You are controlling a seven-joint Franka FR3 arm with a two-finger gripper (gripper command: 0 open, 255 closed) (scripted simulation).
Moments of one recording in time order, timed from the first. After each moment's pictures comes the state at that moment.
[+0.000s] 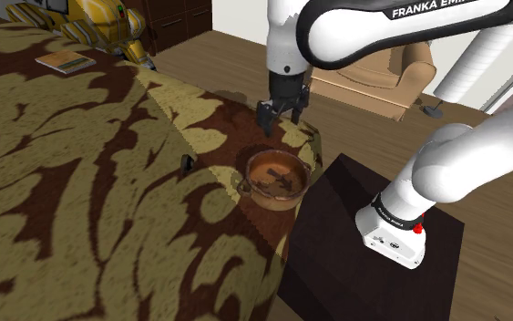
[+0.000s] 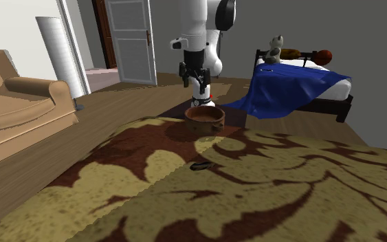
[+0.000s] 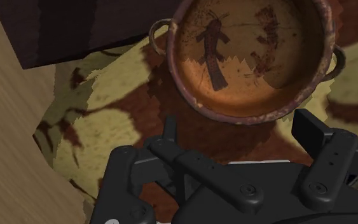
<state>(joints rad) -0.03 -0.43 0.44 -2.38 0.16 1.85 0.51</state>
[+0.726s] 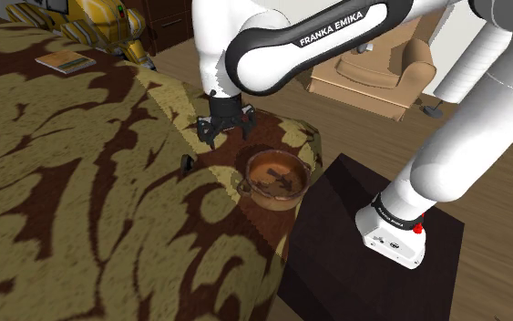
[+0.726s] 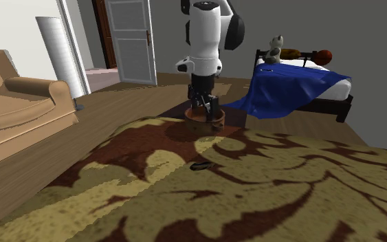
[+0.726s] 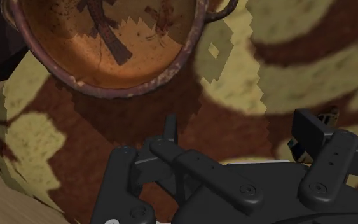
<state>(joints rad) -0.06 0.04 0.61 -2.10 -0.04 2.02 0.99</state>
